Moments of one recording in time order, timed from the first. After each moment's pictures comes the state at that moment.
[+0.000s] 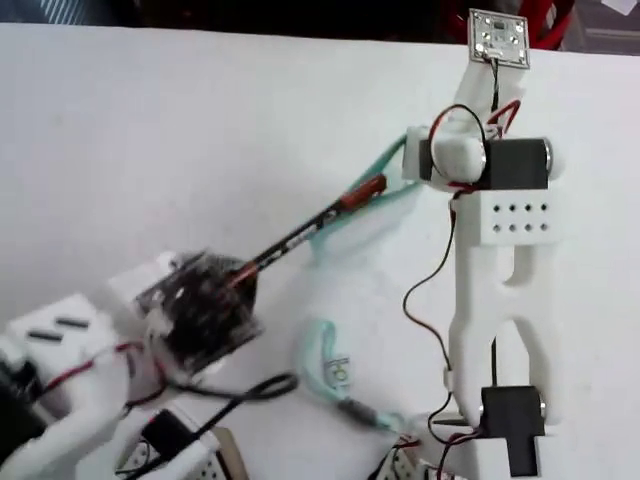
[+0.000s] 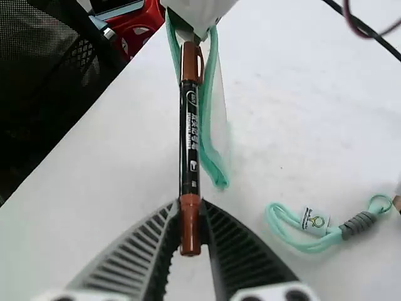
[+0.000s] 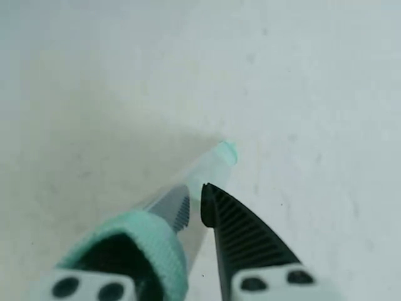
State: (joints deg) left arm 34.2 -50.9 -2.8 102.3 -23.9; right arm -7.7 -4.7 -10.5 87.2 -5.7
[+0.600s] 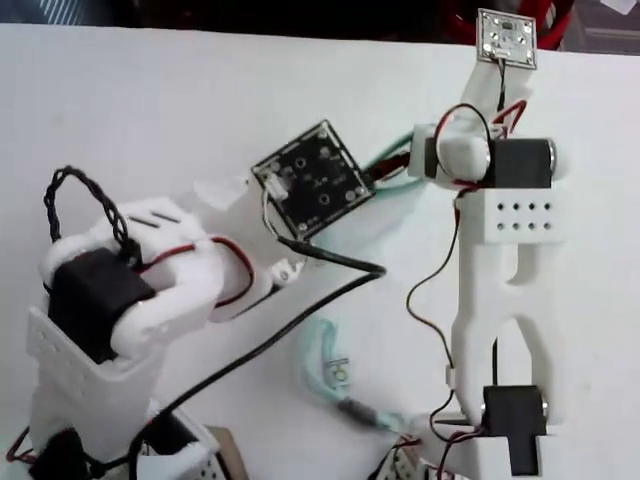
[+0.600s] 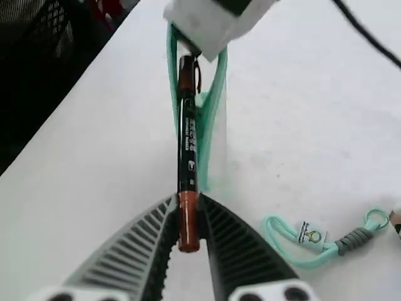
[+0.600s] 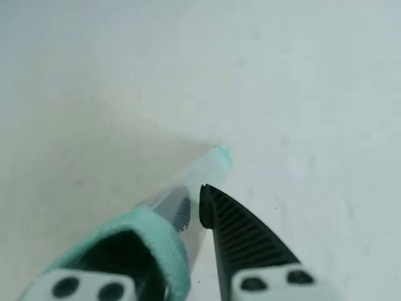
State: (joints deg) left arm 36.8 -26.0 -22.2 102.5 -21.9; right arm -7.4 -4.6 -10.2 86.0 -5.7
